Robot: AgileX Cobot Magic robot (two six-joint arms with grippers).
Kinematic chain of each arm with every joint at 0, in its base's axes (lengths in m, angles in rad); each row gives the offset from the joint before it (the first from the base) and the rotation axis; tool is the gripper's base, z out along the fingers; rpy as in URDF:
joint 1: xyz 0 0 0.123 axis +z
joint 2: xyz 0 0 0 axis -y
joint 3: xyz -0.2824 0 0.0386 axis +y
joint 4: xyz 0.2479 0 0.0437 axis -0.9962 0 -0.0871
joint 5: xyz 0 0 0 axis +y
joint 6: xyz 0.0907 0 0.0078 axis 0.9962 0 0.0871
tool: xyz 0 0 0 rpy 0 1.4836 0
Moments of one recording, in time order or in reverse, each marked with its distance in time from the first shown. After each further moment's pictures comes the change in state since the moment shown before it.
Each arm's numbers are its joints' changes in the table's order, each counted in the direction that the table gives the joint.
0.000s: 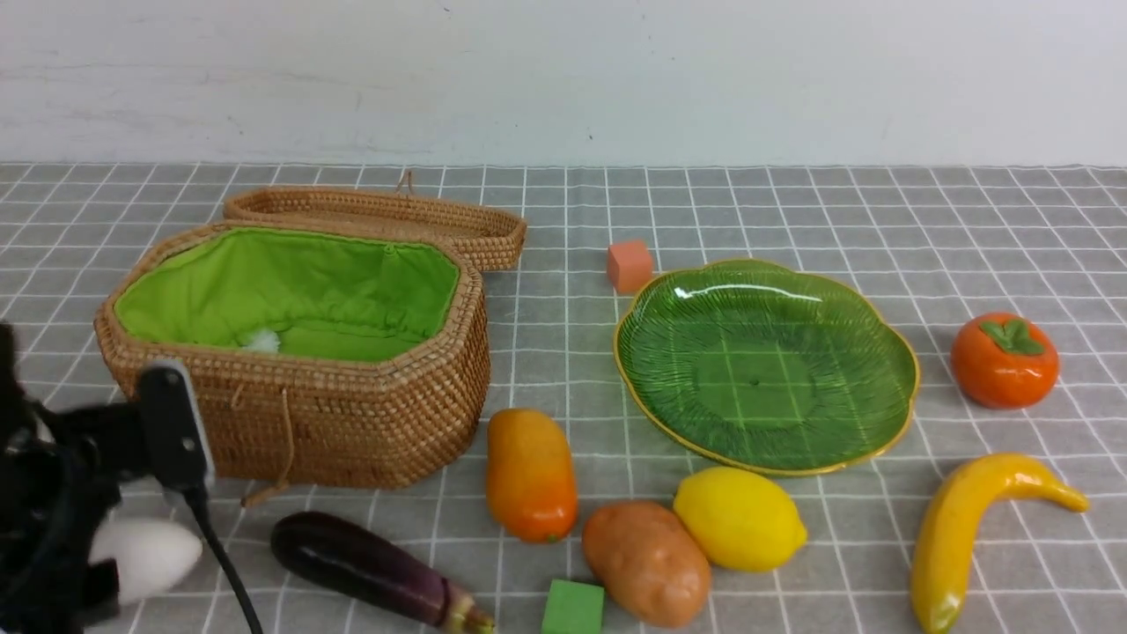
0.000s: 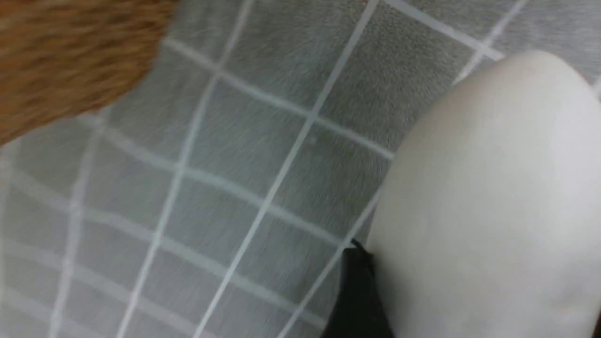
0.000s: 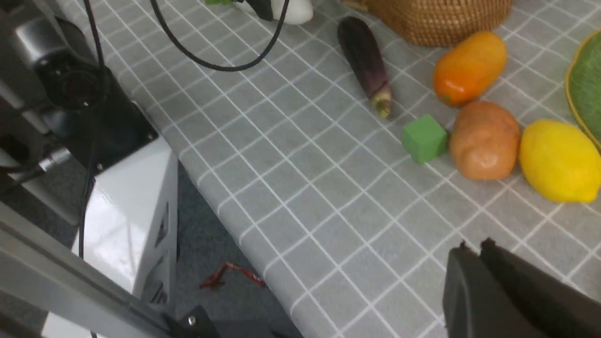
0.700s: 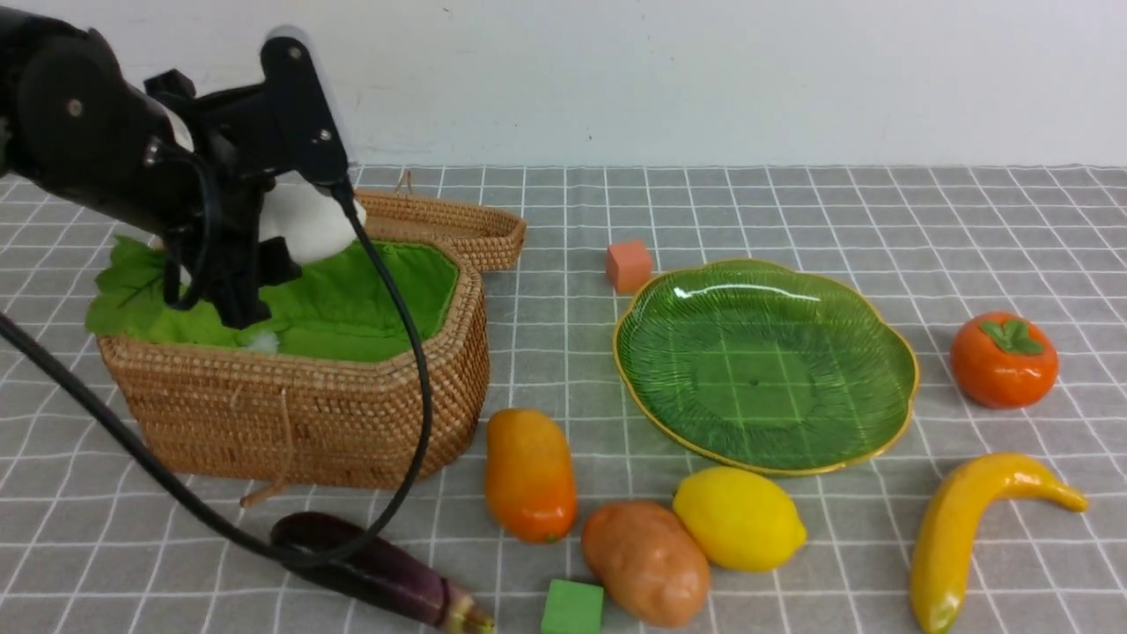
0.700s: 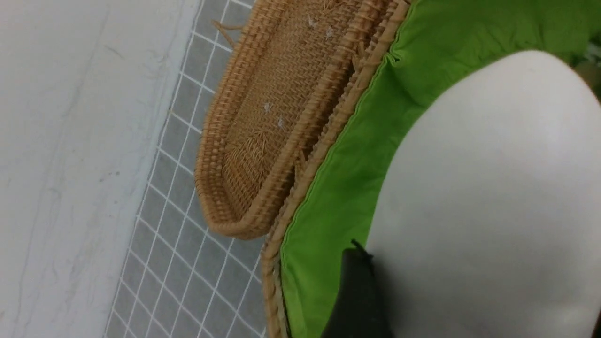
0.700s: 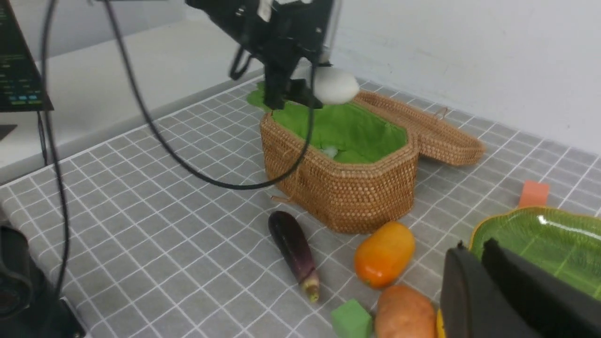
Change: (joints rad) right arm 0.000 0.000 -0.016 -0.012 -0.335 0.003; left arm -0.164 -0.188 -0.492 0.026 -0.205 0.006
